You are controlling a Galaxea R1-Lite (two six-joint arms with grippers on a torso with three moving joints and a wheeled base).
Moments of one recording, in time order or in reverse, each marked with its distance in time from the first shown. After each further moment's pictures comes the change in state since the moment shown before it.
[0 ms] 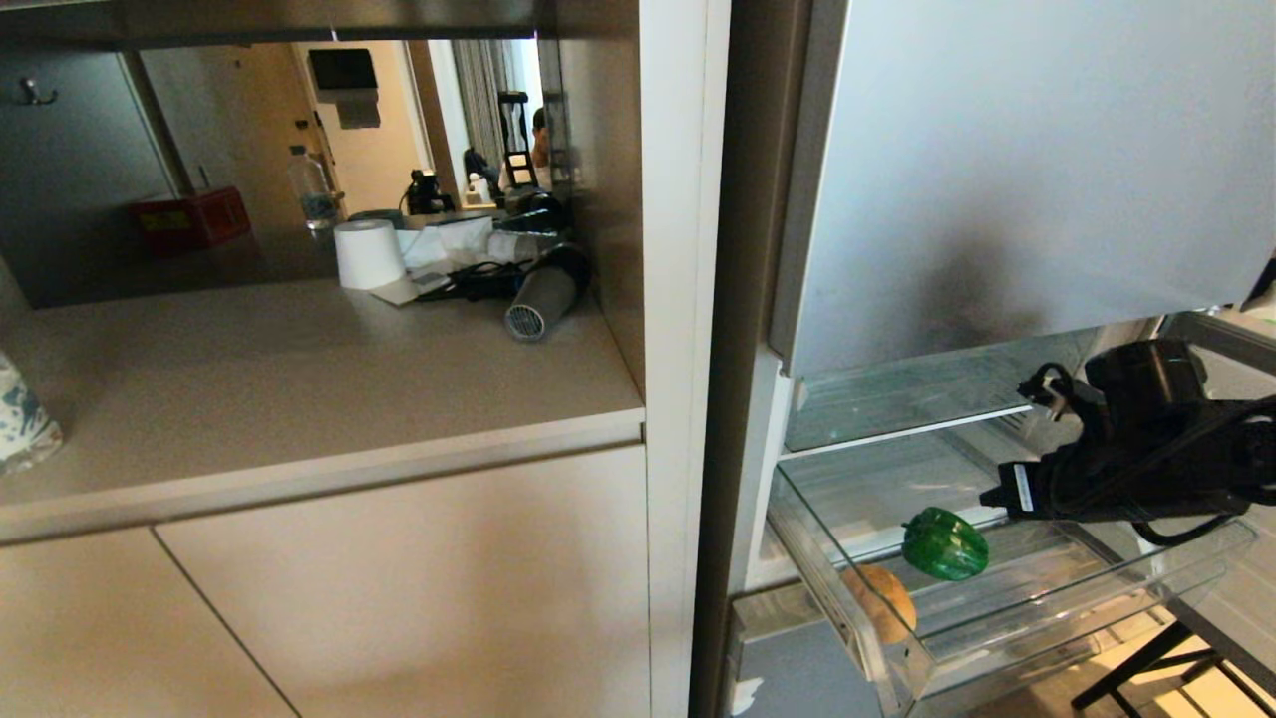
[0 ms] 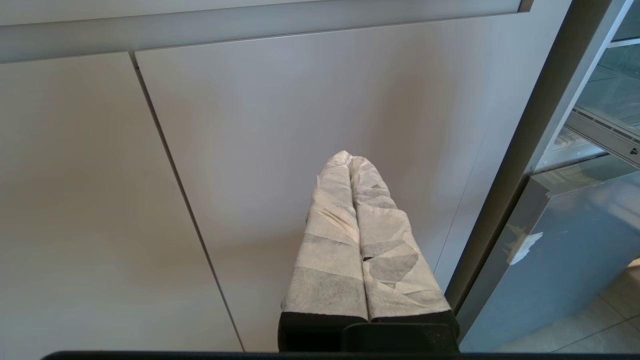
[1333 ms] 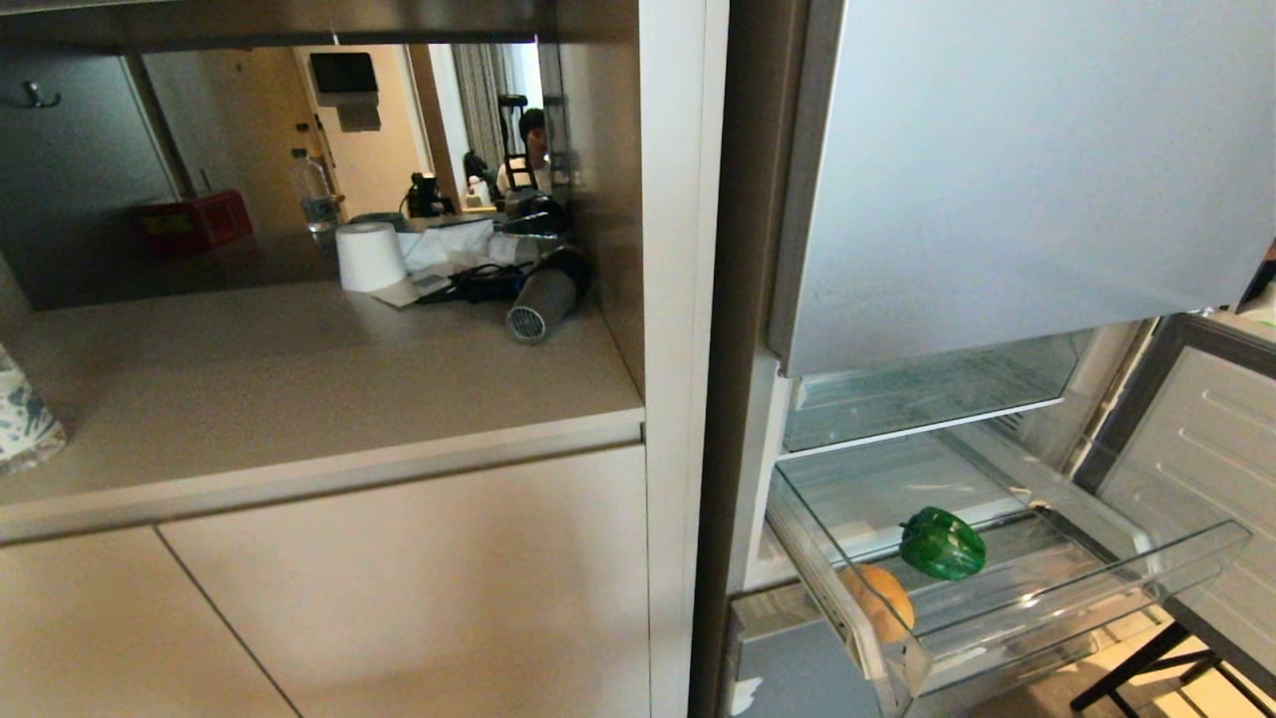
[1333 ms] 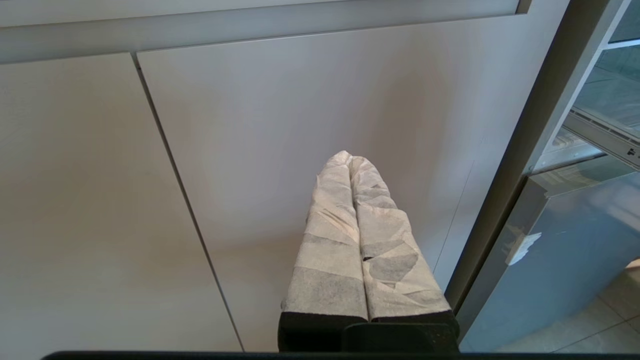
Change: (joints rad) left arm 0.000 0.000 0.000 0.000 0.000 0.000; right arm 0.074 -1.262 0.554 0.169 -0.061 -0.023
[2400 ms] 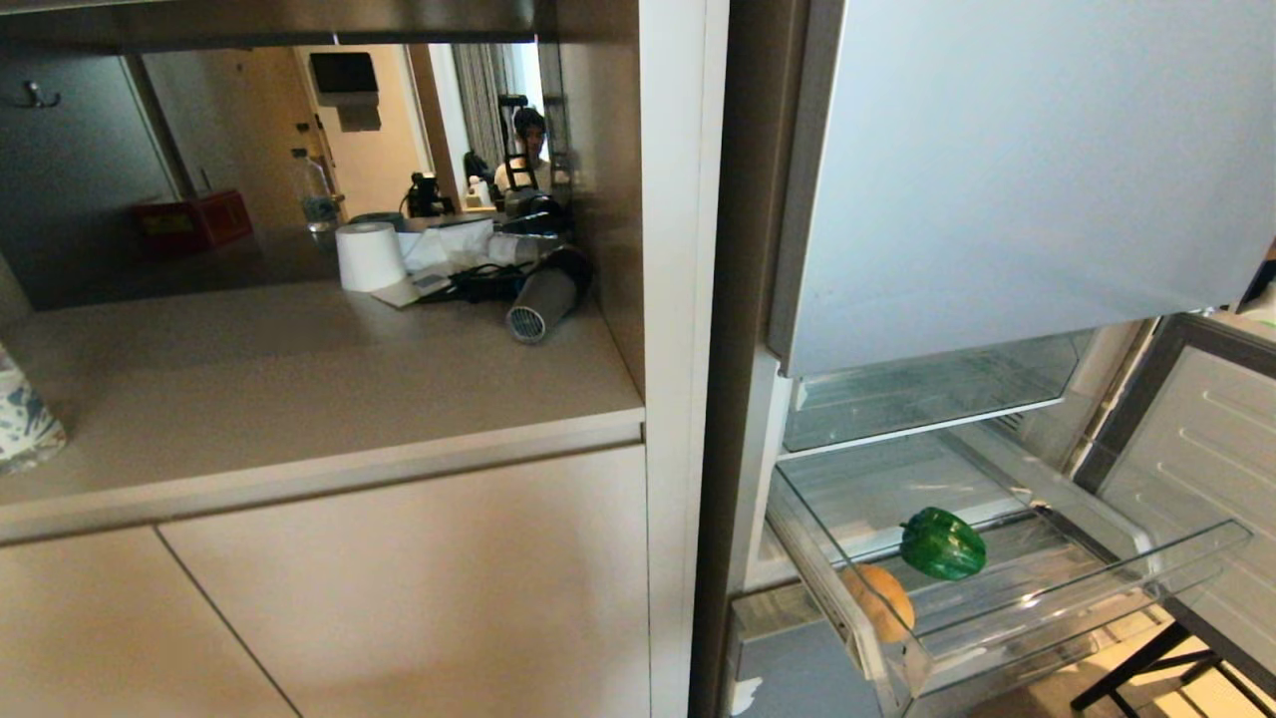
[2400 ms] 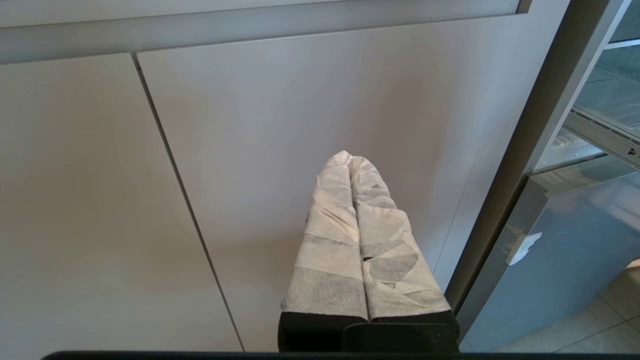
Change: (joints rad) left arm 0.000 0.000 0.000 0.000 0.000 0.000; right arm 0.000 -0.584 0.391 -0.033 -0.019 -0.049
